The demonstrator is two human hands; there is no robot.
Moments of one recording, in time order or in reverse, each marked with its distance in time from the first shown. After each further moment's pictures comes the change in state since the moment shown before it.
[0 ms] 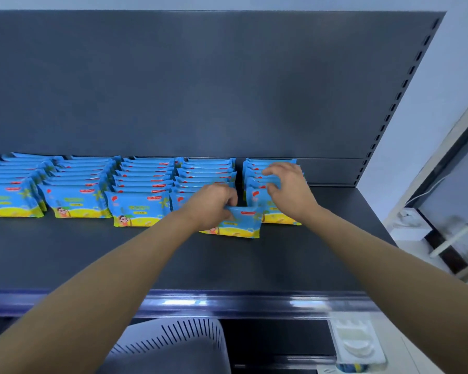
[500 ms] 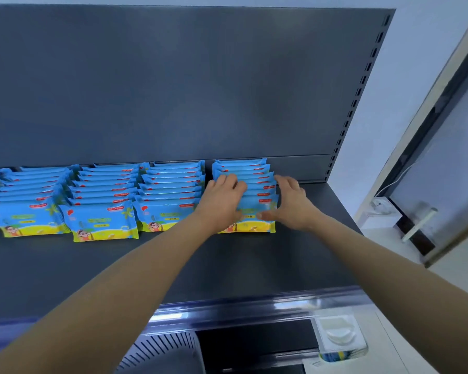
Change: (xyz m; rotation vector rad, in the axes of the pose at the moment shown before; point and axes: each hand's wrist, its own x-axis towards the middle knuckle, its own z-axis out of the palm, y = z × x) left_hand 0.055 0.054 0.039 0.324 0.131 0.134; right_hand -0.027 0.058 -0.028 0.017 -0.277 0.359
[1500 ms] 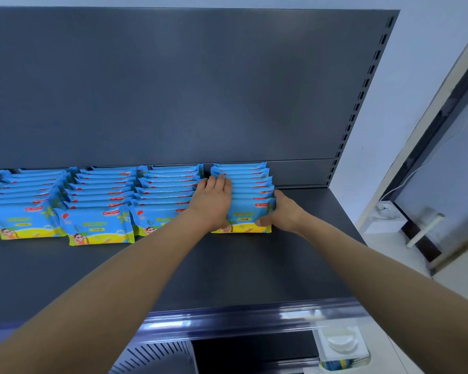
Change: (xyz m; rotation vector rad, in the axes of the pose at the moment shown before) left_hand 0.011 -0.008 0.000 0.229 -0.197 -0.114; right_hand 0.025 0.011 0.013 0.402 -0.168 0.133
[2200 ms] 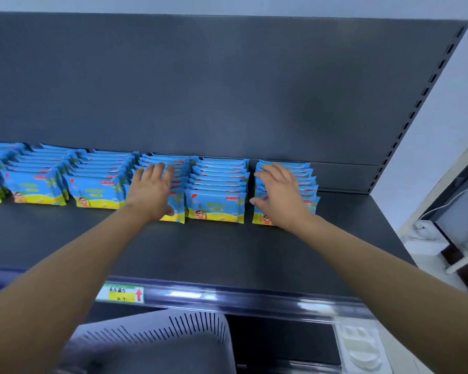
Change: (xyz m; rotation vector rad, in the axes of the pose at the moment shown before) left_hand -0.115 -0.150 0.021 0.031 -0.042 -0.419; right_hand -0.029 -0.075 0.068 -0.699 0.281 -0.593
